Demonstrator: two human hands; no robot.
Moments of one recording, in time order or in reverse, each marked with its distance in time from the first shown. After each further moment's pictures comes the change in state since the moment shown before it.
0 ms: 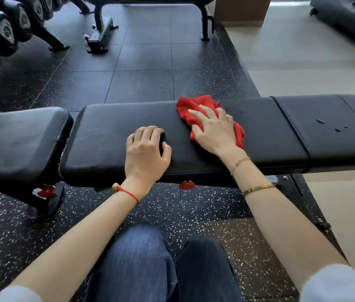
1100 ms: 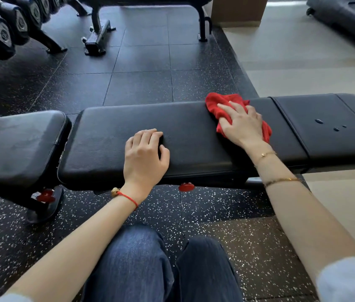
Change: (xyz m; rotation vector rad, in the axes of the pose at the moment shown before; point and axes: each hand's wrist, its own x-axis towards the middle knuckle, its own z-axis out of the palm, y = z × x) left_hand -0.003 -0.002 0.001 0.001 0.029 0.016; right_hand 0.013 0.066 -0.014 0.006 0.027 0.165
